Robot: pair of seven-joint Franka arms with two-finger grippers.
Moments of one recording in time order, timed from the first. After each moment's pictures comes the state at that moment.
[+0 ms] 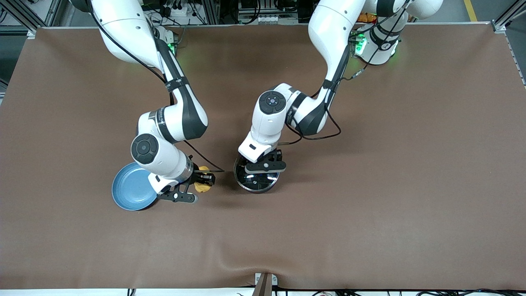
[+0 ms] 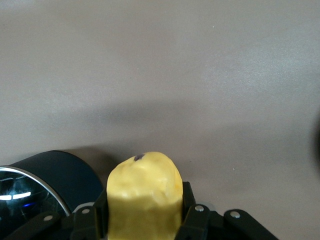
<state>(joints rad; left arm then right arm) -0.99 0.85 0.31 -1.31 -0.26 2.40 -0.74 0.63 0.65 -0.30 -1.51 0.39 2.18 0.31</state>
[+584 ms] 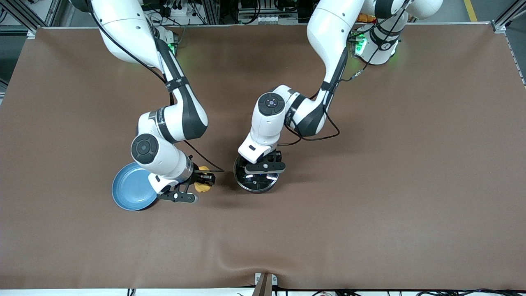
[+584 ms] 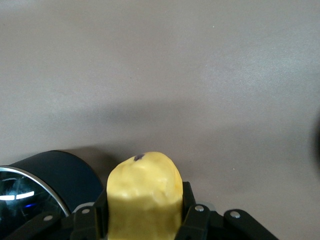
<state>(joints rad) -1.00 0.86 0.31 -1.30 -0.27 2.40 -0.74 0.63 0.65 -0.30 -1.51 0.39 2.18 0.31</state>
